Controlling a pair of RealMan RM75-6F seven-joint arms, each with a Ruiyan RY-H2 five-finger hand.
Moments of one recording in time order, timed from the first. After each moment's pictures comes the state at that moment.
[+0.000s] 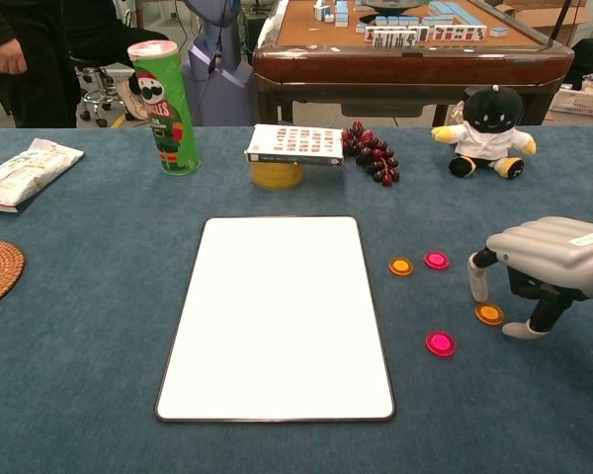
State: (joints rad) left arm -0.09 -1.09 -0.06 -1.58 1.48 1.50 -0.11; right arm 0.60 -1.48 0.02 -1.60 -0.96 0.96 -0.71
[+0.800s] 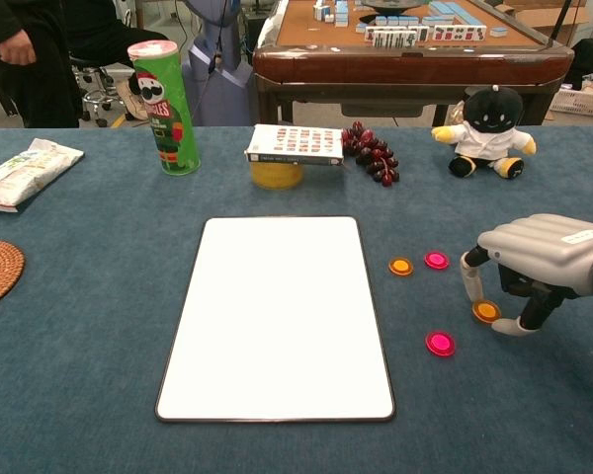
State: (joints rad) left arm -0.08 -1.09 -0.06 -1.57 1.48 1.50 -0.11; right arm 0.62 -1.48 0.01 -1.63 -0.99 0.99 -0.68
